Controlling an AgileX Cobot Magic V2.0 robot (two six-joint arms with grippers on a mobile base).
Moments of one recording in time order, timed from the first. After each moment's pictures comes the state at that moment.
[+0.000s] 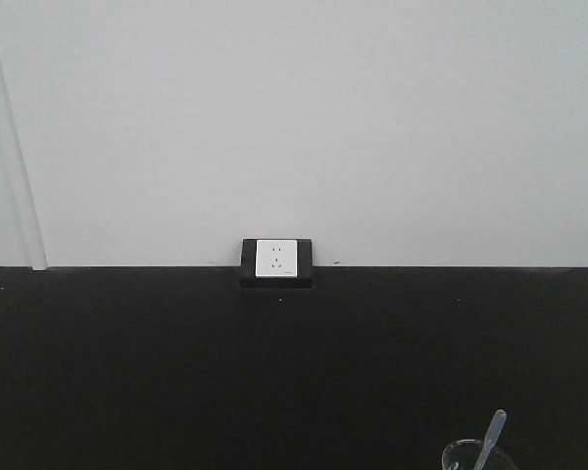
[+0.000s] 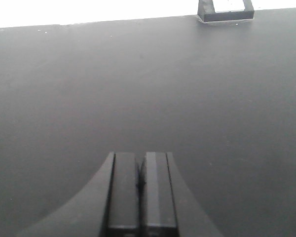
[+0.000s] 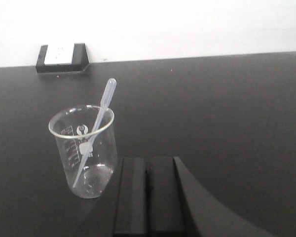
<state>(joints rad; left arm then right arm) -0.07 -0.01 0.03 -0.02 0.01 0.05 0.07 -0.01 0.03 -0.13 0.21 0.18</state>
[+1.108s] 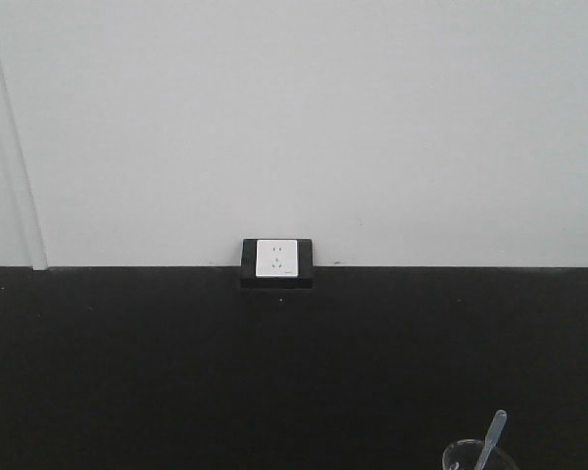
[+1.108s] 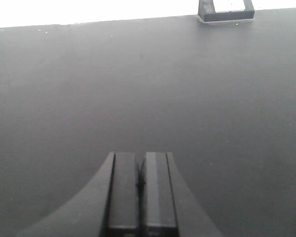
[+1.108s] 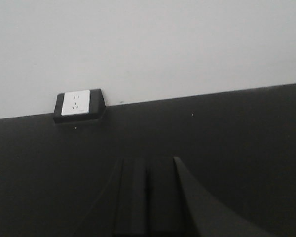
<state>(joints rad) -0.07 -0.01 0.03 -0.02 0.01 0.05 0.07 0.75 -0.39 -0.08 -0.13 0.23</state>
